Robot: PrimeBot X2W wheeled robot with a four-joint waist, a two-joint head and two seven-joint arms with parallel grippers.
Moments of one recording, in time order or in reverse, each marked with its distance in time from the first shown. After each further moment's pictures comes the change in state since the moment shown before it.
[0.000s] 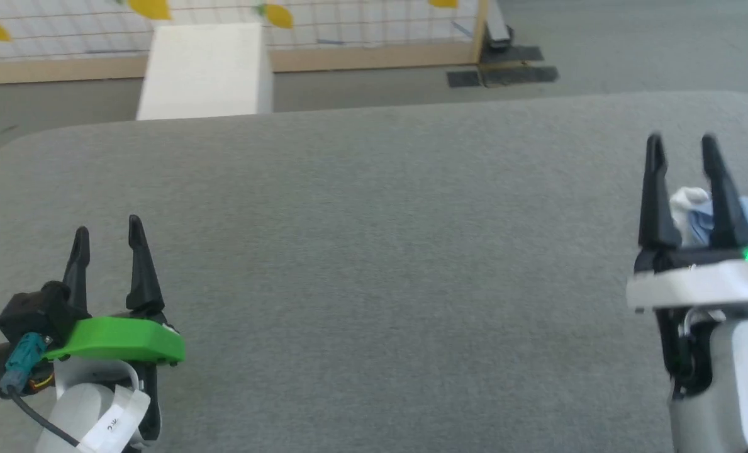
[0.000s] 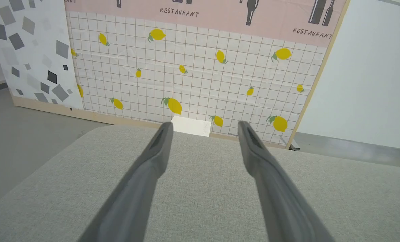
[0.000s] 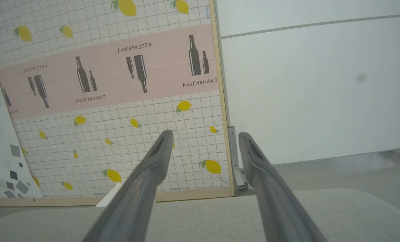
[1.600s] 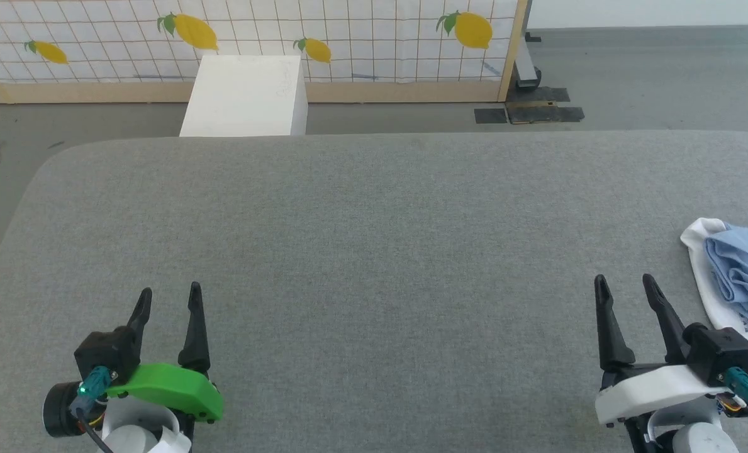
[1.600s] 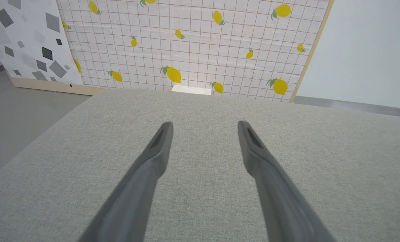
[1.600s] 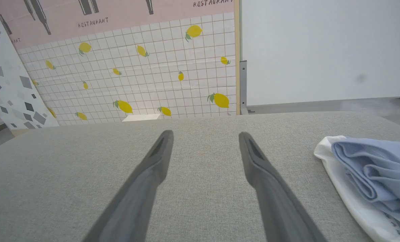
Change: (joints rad) left arm 0.060 -0.023 -0.095 0.151 0.042 -0.057 -0.004; right arm 0.246 0.002 0.049 0.128 -0.060 0.000 -0.016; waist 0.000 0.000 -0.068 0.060
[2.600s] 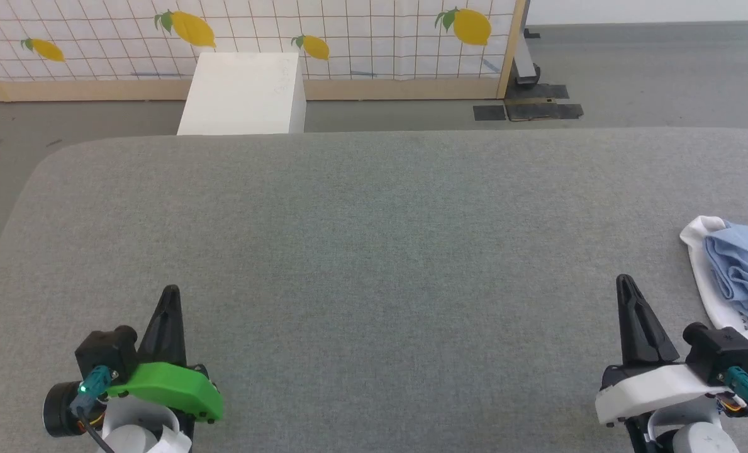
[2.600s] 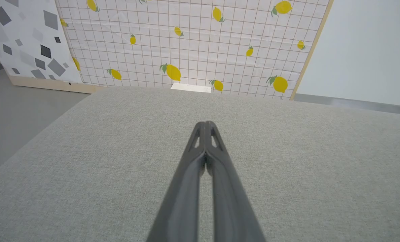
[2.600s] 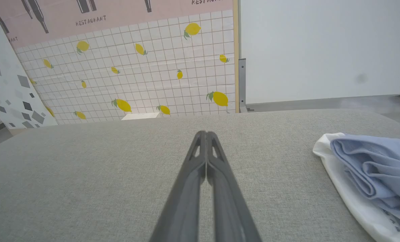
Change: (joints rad) left arm -0.002 0.000 -0.001 0.002 0.001 0.000 0.005; right arm -0.002 0.000 -0.001 0.003 0.002 0.000 0.001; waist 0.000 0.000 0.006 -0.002
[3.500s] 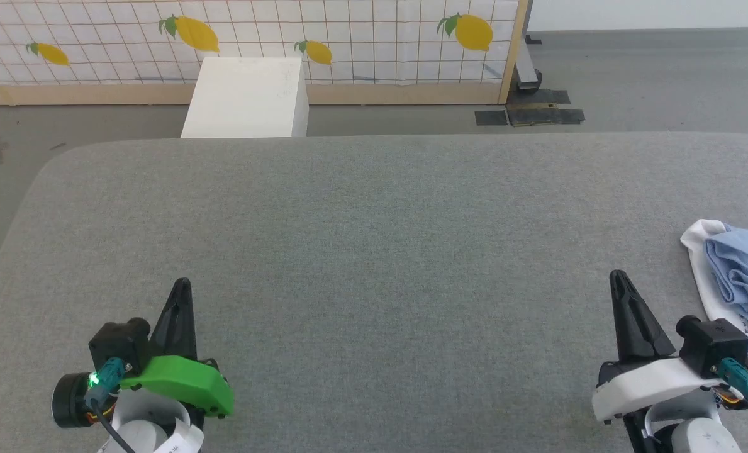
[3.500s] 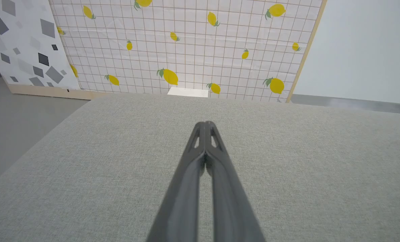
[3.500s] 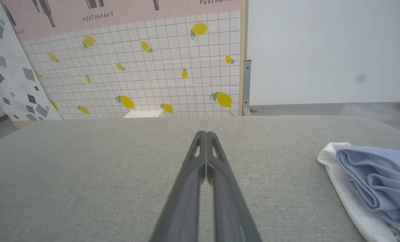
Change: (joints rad) left arm 0.002 -0.048 0.036 -0.042 0.084 -0.017 0.053; right arm 0.001 0.000 0.012 -0.042 -0.026 0.000 0.053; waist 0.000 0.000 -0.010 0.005
